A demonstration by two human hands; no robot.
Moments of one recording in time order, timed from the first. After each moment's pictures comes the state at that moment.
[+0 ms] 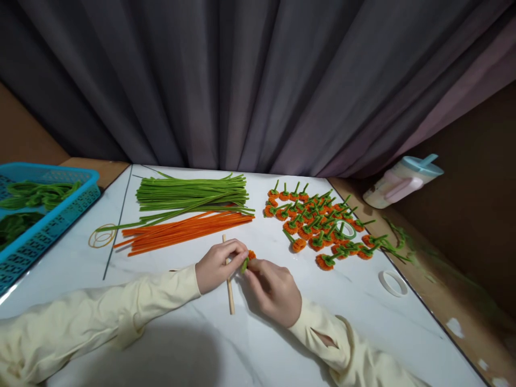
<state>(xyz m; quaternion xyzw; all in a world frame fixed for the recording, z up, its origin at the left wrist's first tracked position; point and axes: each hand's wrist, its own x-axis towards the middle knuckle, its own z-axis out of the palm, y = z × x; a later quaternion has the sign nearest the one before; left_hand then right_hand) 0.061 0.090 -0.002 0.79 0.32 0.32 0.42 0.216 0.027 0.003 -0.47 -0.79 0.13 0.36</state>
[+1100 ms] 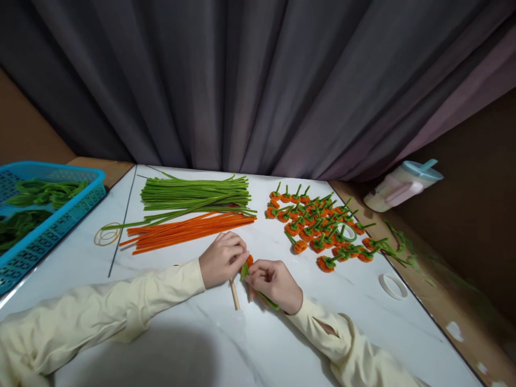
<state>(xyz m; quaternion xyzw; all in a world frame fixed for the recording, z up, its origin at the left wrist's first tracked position) 0.058 0.096 -0.002 0.88 0.31 0.28 0.22 0.213 0.039 -0.003 -0.49 -0.50 0.63 0.35</state>
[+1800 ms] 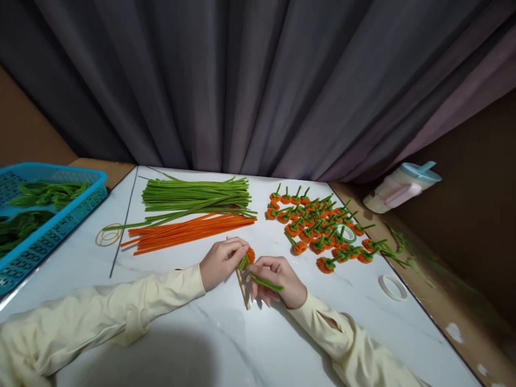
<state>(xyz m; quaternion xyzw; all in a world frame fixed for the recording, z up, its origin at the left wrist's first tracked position) 0.062 0.091 0.001 0.76 0.35 0.35 0.43 0.216 0.044 0.008 -0.44 -0.45 0.70 0.35</state>
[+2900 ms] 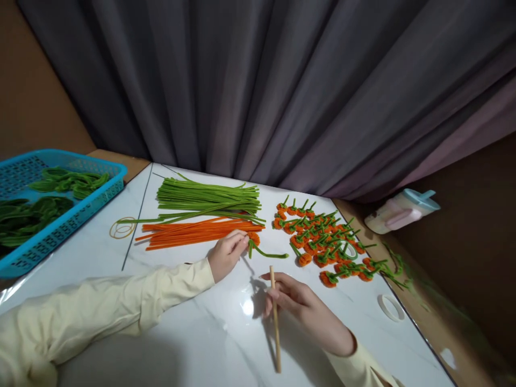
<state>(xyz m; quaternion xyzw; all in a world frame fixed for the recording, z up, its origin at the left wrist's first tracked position) 0.053 0.104 -0.009 0.71 0.38 0.43 0.40 0.226 0.018 0.047 -0.49 -0.59 0.59 0.25</state>
